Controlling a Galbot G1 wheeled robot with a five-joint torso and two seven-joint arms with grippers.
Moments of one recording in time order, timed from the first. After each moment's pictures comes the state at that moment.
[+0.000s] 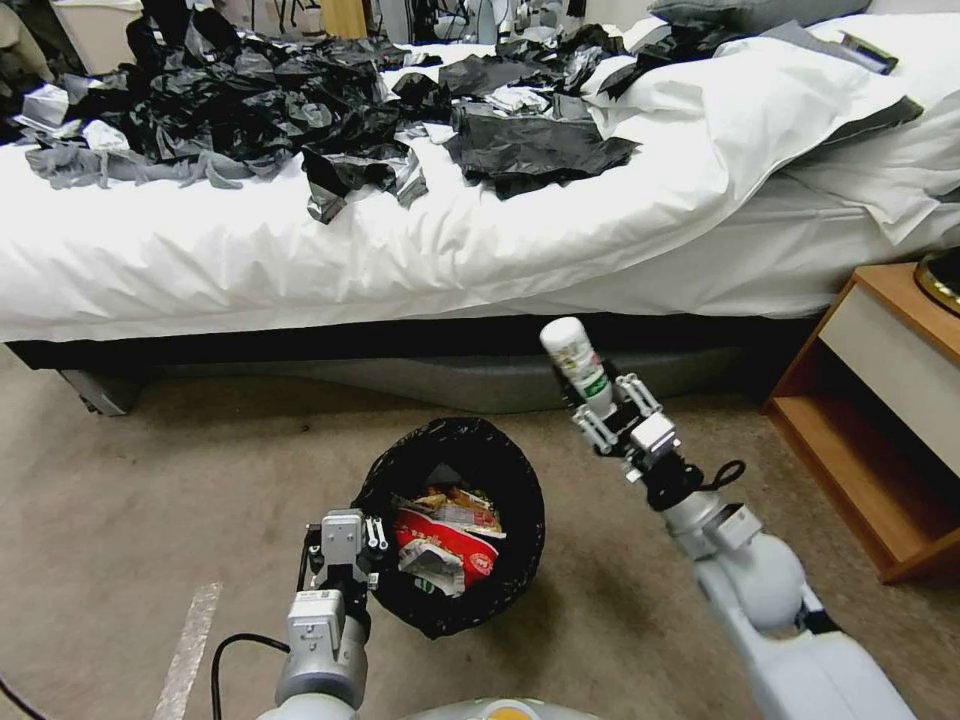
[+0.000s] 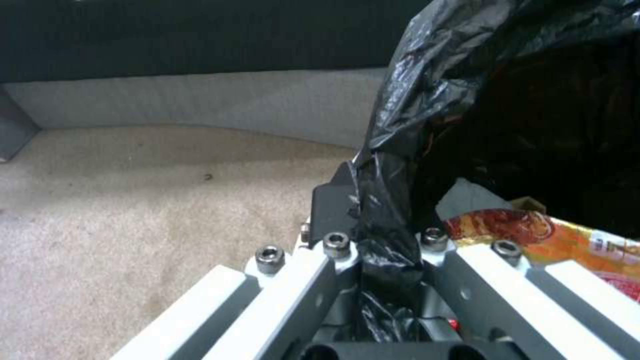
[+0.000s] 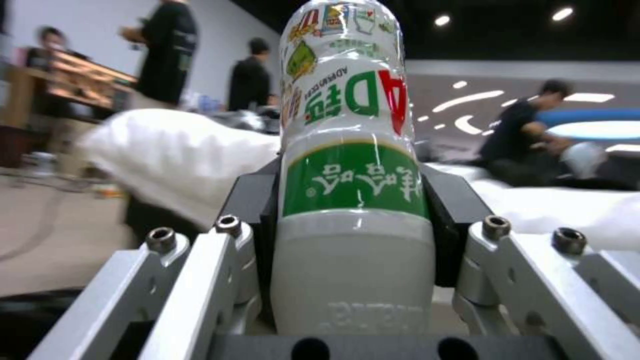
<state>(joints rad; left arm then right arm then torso) 1.83 -1.47 -0.33 -2.30 0.02 0.29 -0.29 -1.40 1.16 0.28 2.02 0.20 0.46 -0.32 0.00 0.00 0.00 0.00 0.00</state>
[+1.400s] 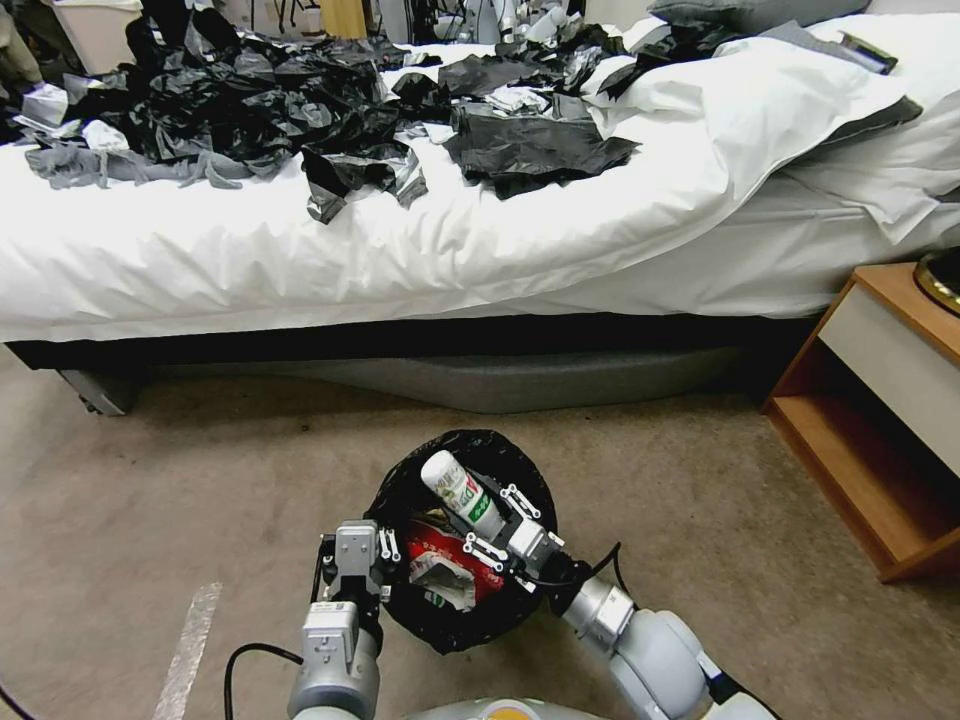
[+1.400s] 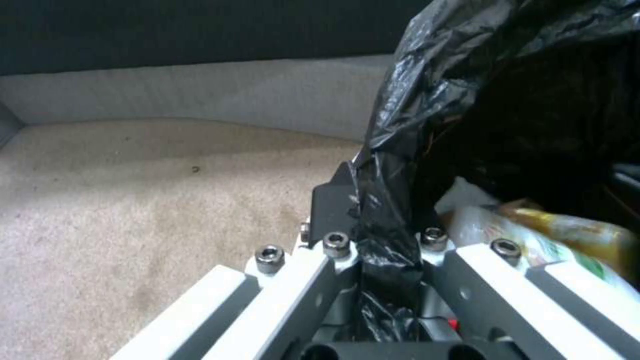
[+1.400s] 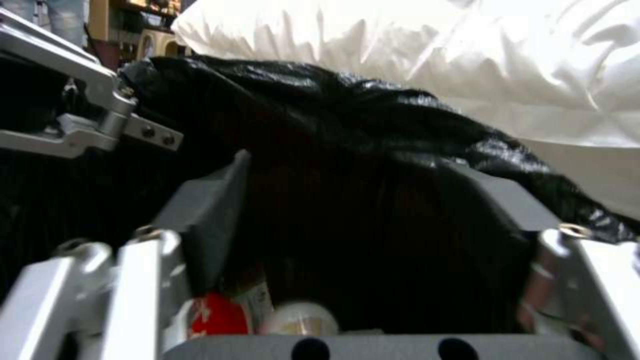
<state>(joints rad) 1.85 -1.48 -0.29 -2.30 0.06 0.28 -0.28 -1.36 1.17 0.03 1.80 0.02 0.42 -0.28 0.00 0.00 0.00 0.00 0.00</state>
